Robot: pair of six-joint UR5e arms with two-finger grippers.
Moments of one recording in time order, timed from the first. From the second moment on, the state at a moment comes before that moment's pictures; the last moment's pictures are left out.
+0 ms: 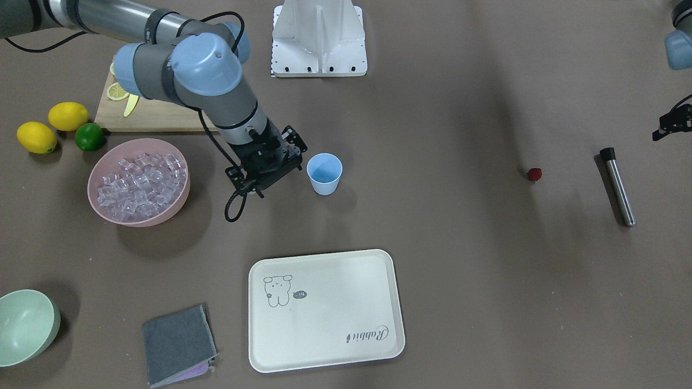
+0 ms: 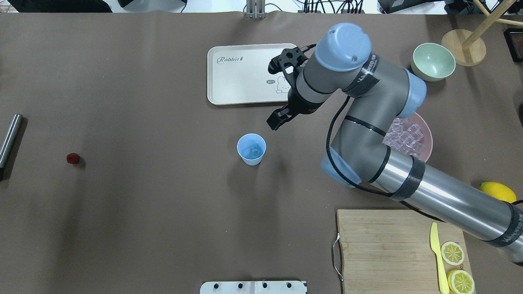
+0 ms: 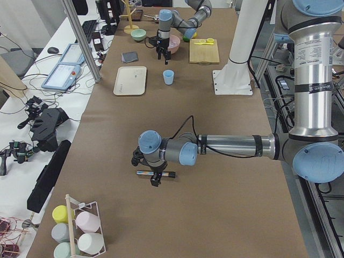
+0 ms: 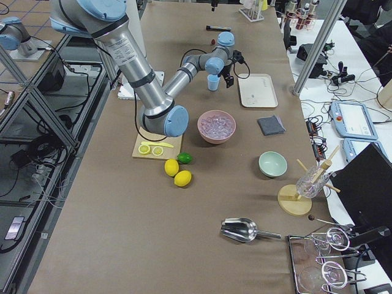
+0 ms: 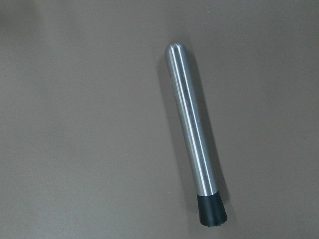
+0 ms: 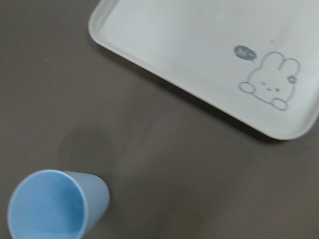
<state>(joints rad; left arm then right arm) -1.39 -1.47 -1.63 -1.72 -2.41 0.06 0.71 -0.91 1.61 -1.40 2.08 0.55</state>
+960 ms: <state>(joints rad) -1.39 -1.48 -1.63 -1.72 -2.41 0.06 0.94 -1.19 1.71 -1.49 2.16 0.33</state>
